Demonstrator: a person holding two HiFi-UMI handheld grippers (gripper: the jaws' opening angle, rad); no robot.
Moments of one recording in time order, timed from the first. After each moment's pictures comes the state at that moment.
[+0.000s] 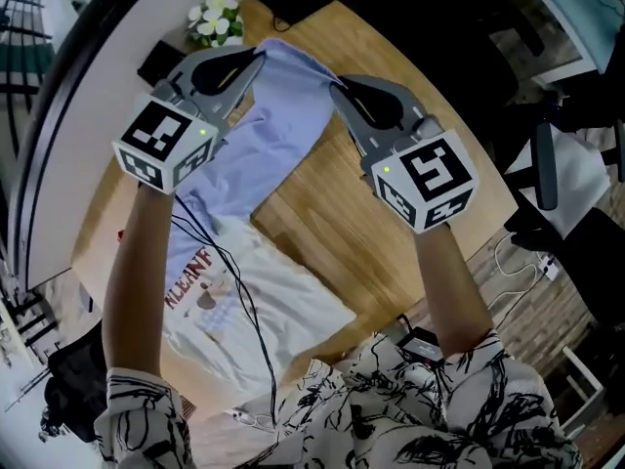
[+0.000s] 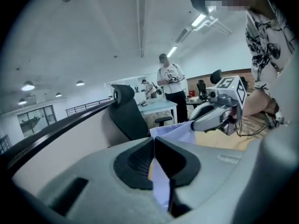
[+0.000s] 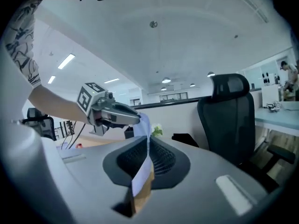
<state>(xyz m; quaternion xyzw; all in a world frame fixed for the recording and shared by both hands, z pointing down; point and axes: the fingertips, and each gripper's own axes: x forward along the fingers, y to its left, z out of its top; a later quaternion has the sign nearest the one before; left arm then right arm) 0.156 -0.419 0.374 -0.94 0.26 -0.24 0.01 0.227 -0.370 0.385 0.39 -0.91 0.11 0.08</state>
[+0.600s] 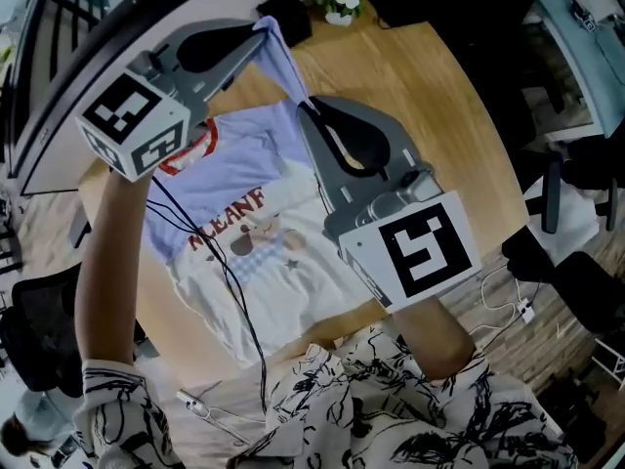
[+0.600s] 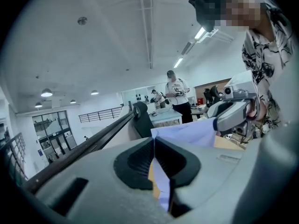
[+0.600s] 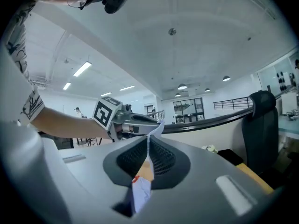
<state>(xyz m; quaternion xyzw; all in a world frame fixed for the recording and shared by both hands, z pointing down) -0.035 -0.293 0.243 -0.93 0.33 -0.18 0.03 0.012 -0.210 0.229 0.32 -0.94 0.08 0.03</state>
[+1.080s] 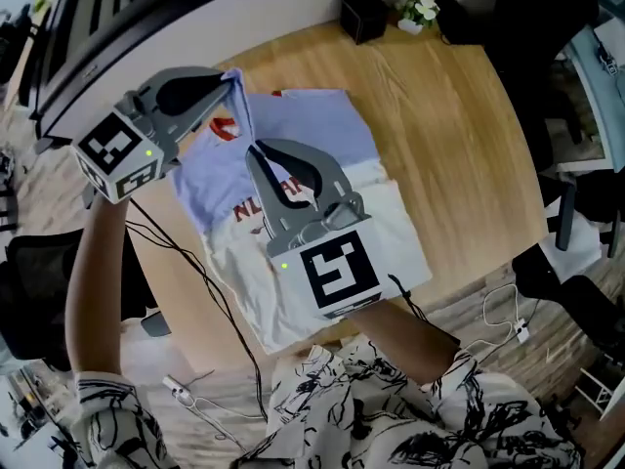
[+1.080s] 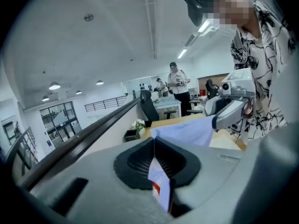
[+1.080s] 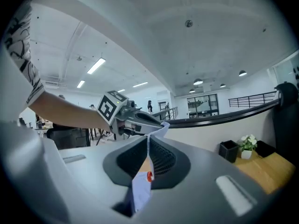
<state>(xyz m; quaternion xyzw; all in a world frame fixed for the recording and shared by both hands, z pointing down) -0.222 -0.158 0.272 -0.90 0.35 -0.24 -0.01 -0.170 -0.080 0.258 0.24 -0.97 0.08 0.07</state>
